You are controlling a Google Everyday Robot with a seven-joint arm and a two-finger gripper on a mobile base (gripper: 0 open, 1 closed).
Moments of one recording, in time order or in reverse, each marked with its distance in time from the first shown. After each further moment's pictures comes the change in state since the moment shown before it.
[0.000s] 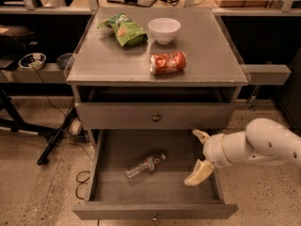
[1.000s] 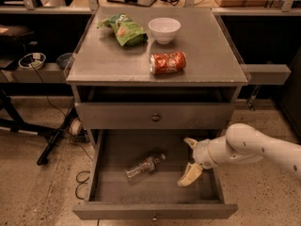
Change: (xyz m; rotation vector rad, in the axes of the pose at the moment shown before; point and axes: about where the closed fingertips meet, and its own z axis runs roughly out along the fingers) arm 0.057 -0.018 0.080 -0.078 0.041 0.039
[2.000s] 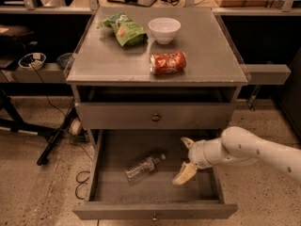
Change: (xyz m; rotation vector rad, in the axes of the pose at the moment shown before) arm -0.003 -0.007 0.019 0.034 -0.039 0.001
